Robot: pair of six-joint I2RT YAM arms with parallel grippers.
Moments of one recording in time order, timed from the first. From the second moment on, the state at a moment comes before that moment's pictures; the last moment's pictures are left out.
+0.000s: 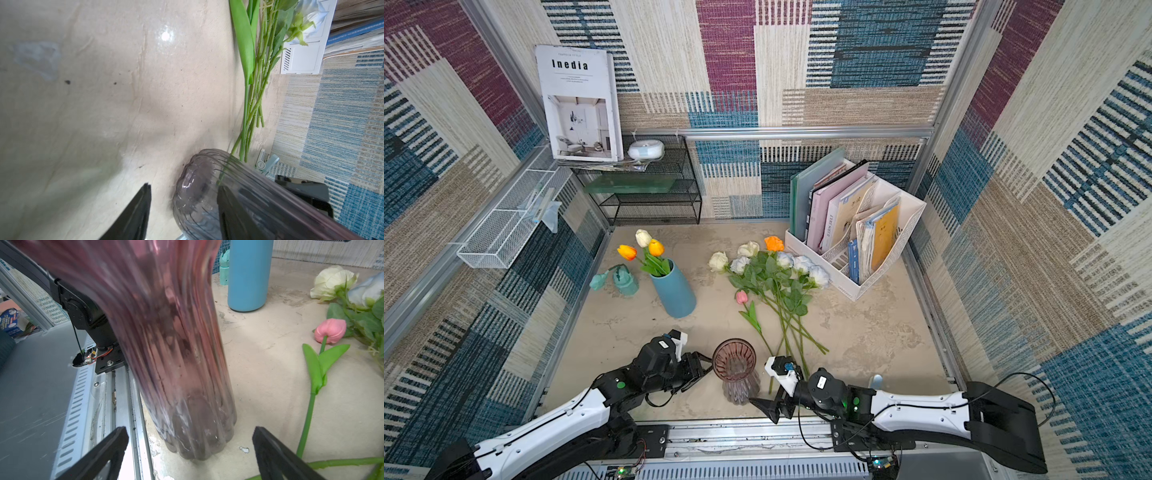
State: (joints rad) left arm -0.69 0.81 0.25 -0.19 0.26 -1.17; right arm 1.27 0.88 0.04 0.56 0.05 0.17
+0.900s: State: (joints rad) left arm -0.67 0.66 0.30 -0.35 0.05 -1.10; right arm 1.29 1.49 0.28 0.89 0.19 0.09
